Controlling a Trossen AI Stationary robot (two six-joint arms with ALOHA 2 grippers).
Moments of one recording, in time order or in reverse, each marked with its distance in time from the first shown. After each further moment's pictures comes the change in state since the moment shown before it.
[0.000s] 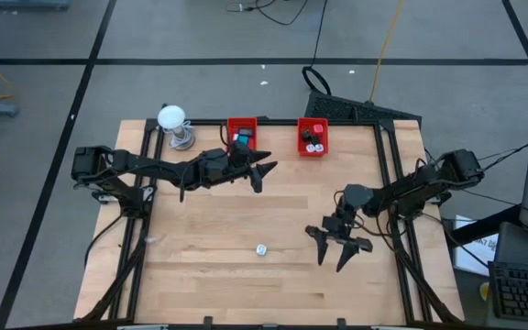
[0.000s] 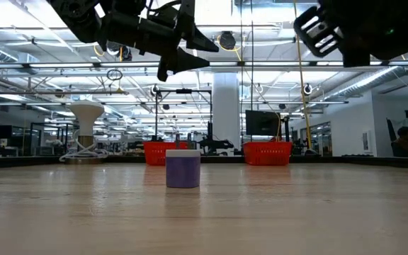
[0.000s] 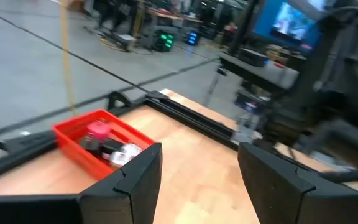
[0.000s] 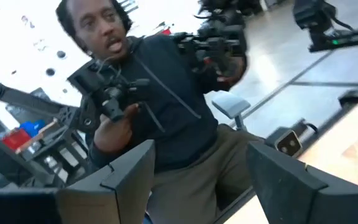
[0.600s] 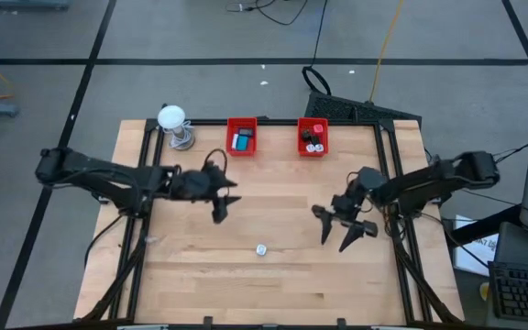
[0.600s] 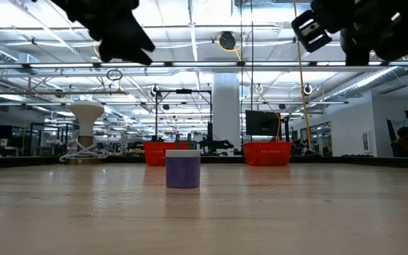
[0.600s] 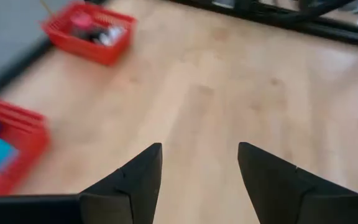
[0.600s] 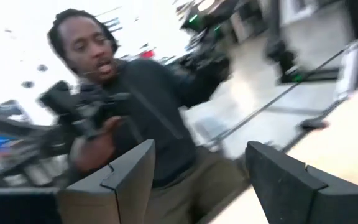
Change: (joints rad) left arm -0.213 -0.379 -0.001 -0.877 -0.016 0.032; right arm -0.163 -0.167 -0.066 -0.002 -0.050 0.026
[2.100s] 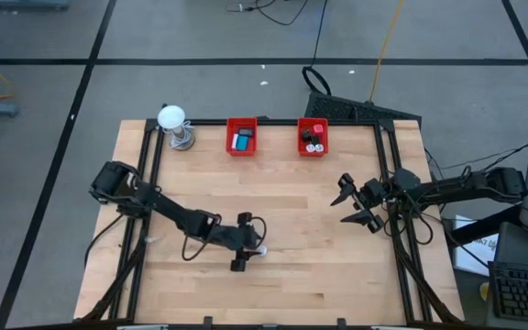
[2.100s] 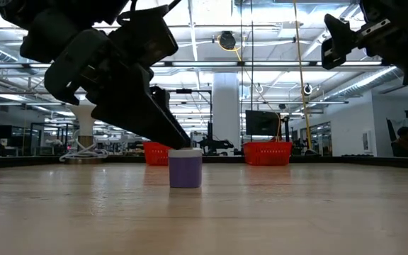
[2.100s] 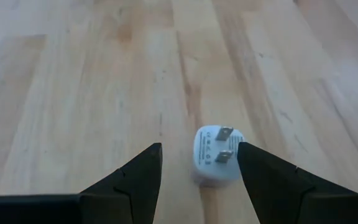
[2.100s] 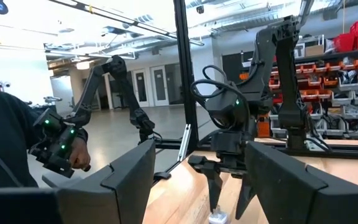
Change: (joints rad) left arm -0.256 0.637 0.002 0.529 0.102 0.151; right arm -0.091 -0.509 -0.377 -0.021 0.554 -0.334
